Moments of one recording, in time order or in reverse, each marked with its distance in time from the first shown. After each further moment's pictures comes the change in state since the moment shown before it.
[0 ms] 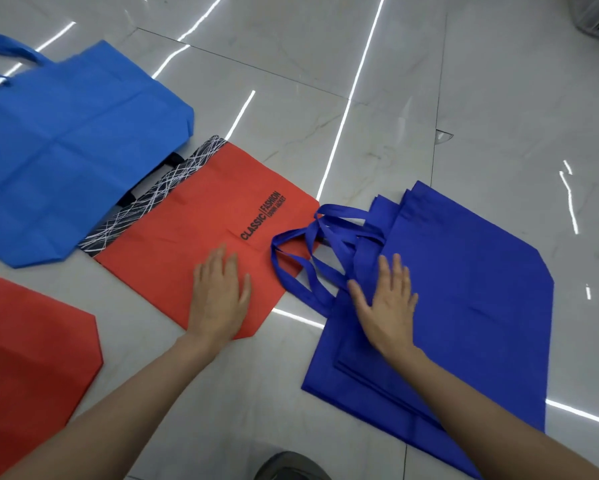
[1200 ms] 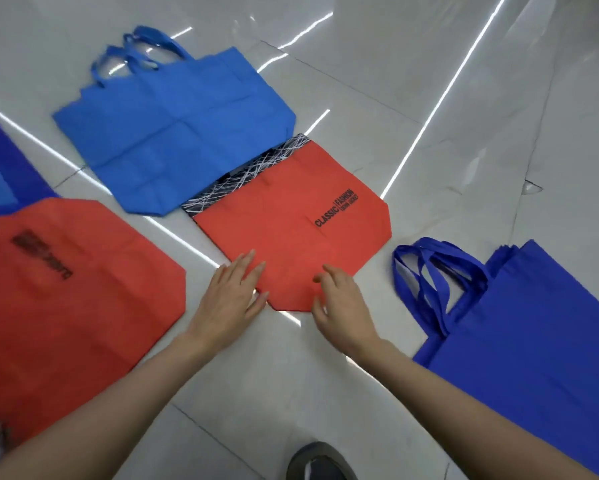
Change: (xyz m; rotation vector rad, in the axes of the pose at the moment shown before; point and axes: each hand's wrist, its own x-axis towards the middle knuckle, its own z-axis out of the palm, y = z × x) left_hand -0.059 -0.080 -0.036 0.022 -0.076 0.029; right_hand -0.032 -0.130 0.045 -0.035 -0.145 -0.738
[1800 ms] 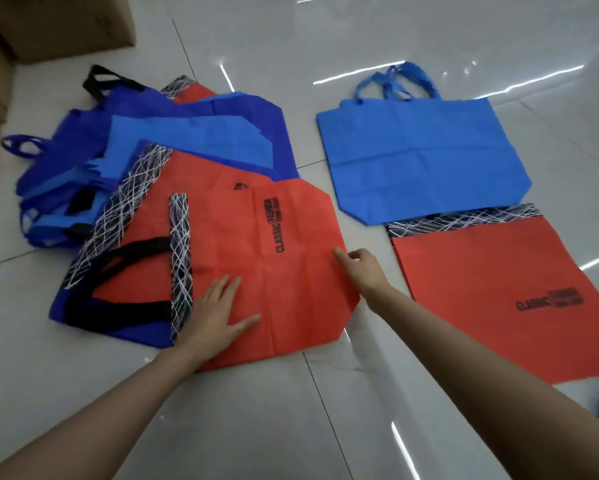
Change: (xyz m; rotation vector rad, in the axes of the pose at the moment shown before) left_hand -0.206 -0.154 -0.036 -0.242 0.041 -0.843; right_hand 0.125 -0.210 0.098 0.548 -0.507 0.218
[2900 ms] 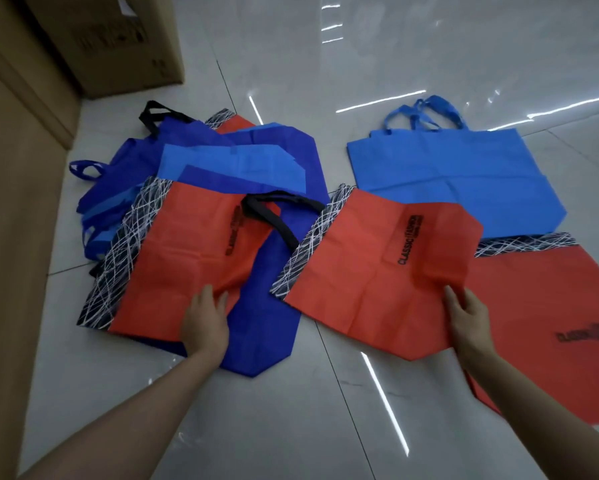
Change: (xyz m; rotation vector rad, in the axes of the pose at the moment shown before) left_hand 0.001 -0.030 -0.022 -0.205 0.611 -0.401; right_hand -0.013 0.066 -0.066 0.353 0.336 -0.339
